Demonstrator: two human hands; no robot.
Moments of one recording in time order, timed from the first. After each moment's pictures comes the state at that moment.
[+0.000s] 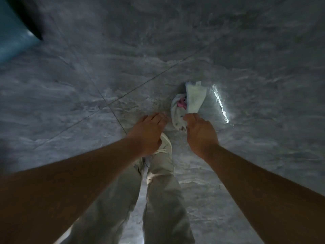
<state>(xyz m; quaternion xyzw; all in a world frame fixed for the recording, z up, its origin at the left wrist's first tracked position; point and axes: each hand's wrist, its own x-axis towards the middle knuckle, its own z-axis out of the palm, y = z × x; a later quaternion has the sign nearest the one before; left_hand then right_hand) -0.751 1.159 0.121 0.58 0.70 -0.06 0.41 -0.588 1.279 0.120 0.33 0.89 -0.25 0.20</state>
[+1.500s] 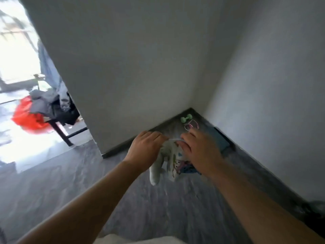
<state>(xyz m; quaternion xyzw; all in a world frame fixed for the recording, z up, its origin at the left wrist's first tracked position) -0.527 0.793 0.803 0.02 0.96 0.14 -0.22 -0.621 0.983 0.856 -0.46 0.87 -0.15 -0.11</state>
